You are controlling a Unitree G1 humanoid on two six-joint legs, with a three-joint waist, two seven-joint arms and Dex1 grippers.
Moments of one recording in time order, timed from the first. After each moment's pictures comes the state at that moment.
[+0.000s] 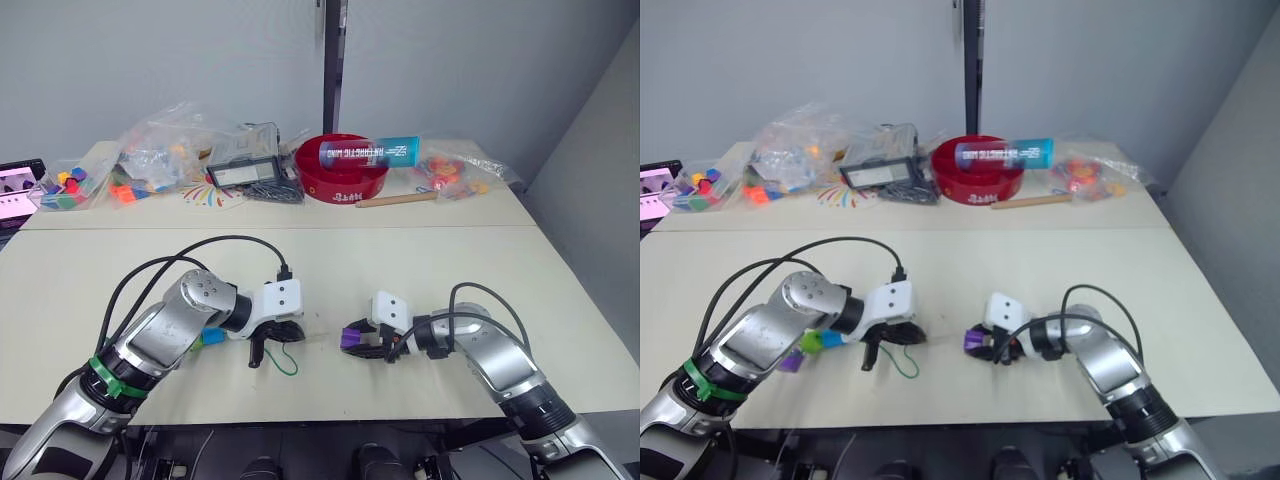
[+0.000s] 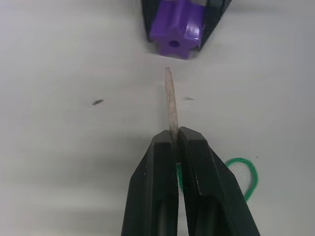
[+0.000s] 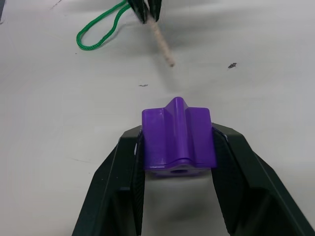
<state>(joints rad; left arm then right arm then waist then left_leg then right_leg) -0.62 0.78 -0.46 -0.27 -0.13 0.71 -1.19 -0.43 -0.57 0.34 -0.07 0.14 0.36 1.10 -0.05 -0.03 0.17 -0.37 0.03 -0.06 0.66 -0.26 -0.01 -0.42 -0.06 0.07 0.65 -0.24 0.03</state>
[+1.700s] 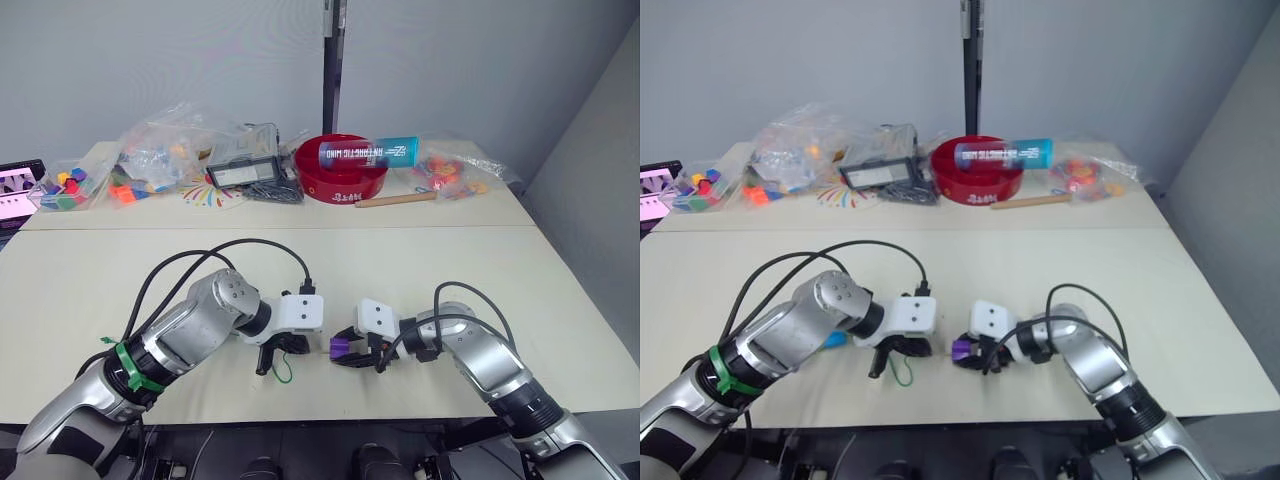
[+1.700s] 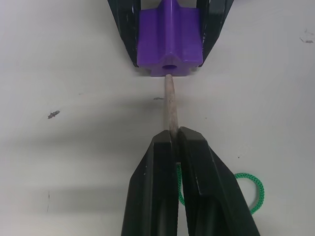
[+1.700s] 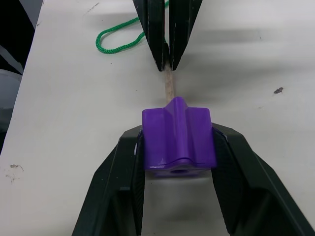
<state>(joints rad) -0.71 0.75 -0.60 -0.30 -0.02 0.79 -1.23 -0.46 -0.55 0.40 -0.09 0.10 0.38 1.13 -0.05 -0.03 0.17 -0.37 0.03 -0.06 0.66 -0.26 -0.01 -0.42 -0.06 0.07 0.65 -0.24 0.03</state>
